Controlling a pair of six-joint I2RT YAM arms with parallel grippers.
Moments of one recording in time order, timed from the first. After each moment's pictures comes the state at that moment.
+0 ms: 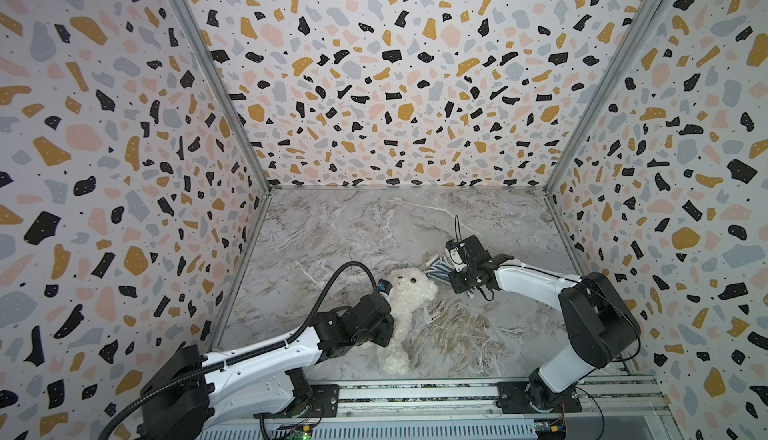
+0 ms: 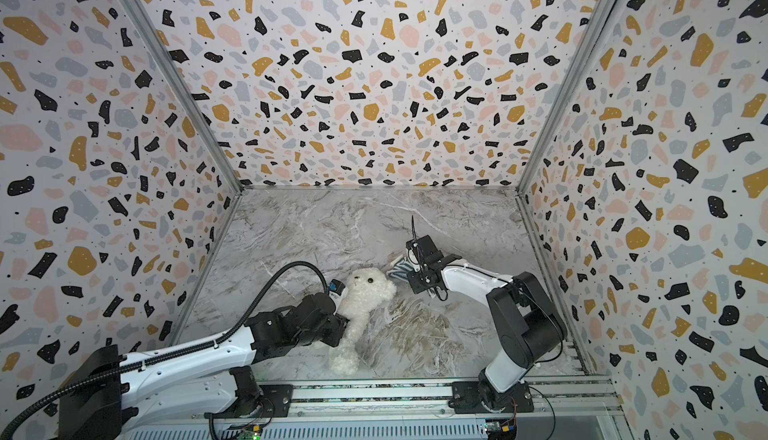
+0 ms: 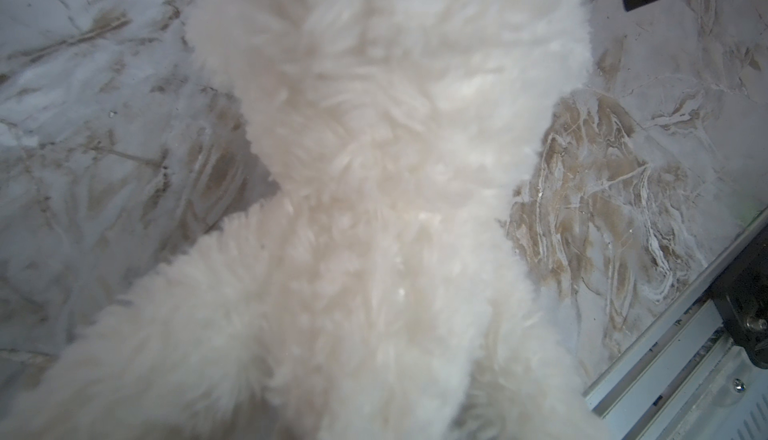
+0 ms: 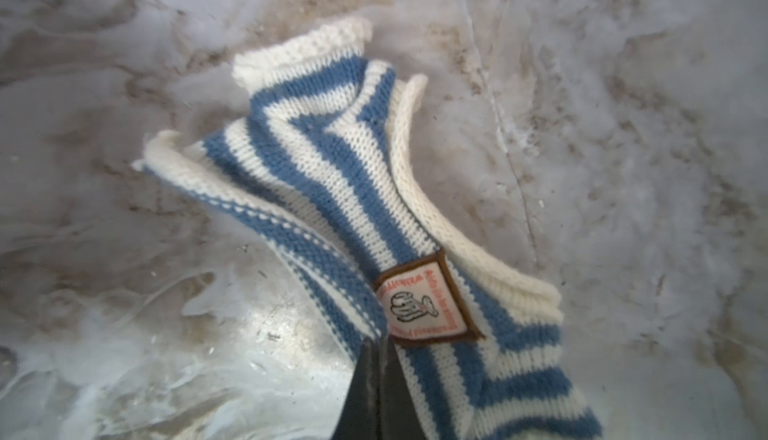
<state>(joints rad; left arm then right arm) -0.99 1.06 0.53 -0.36 -0.09 -0.54 0.54 1.59 0.90 -0.37 0.02 0.06</state>
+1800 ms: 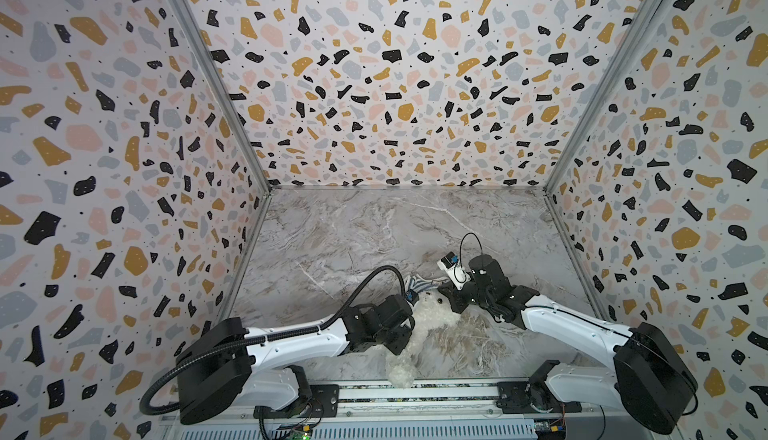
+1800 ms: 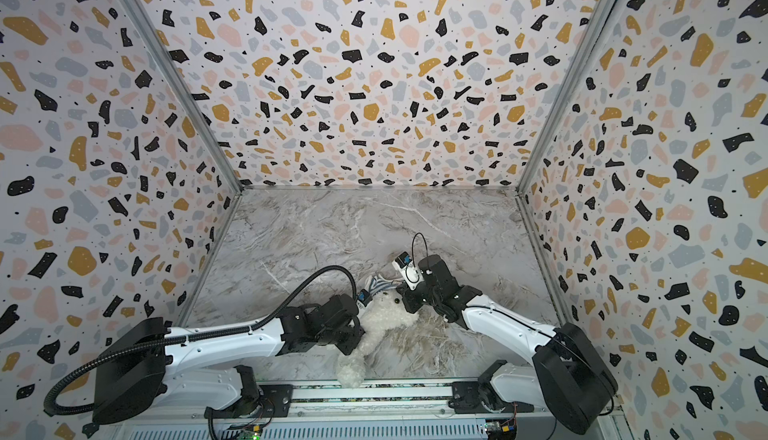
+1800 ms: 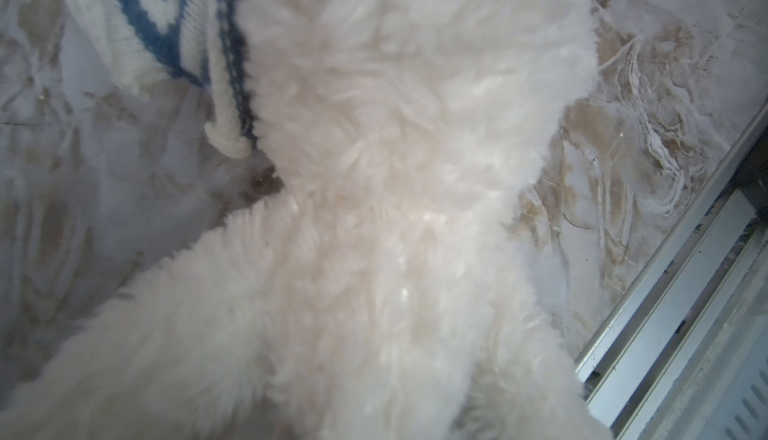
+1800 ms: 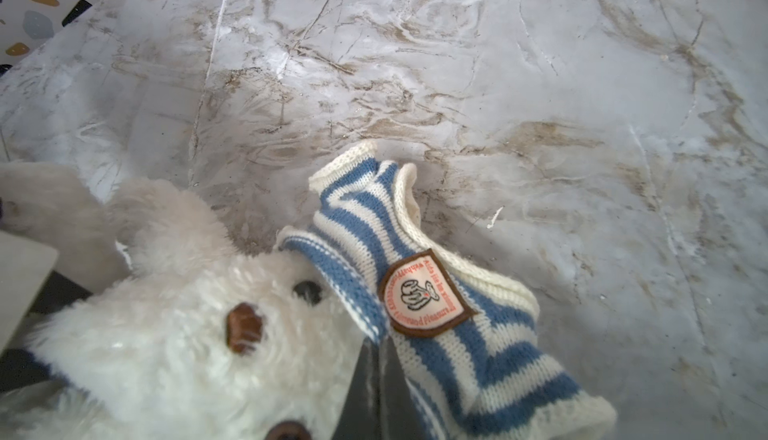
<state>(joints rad) -1.06 1.28 0.62 -0.33 -0.01 -0.38 0.67 1.23 0.60 -0.08 -0.27 0.01</state>
